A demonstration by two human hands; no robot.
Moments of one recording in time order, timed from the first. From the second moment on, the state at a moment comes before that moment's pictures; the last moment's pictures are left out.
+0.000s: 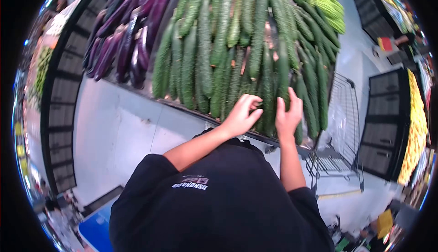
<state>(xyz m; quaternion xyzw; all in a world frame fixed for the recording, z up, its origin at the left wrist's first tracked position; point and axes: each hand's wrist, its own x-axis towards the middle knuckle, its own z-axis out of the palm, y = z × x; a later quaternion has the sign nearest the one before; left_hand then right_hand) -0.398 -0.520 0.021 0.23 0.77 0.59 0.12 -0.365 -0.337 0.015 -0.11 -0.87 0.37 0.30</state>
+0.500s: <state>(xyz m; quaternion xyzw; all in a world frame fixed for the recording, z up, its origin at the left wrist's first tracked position) -0.416 -0.621 0.065 0.08 0.74 0.67 -0.01 -0.404 -0.460 0.067 0.03 -0.66 0.74 0.12</state>
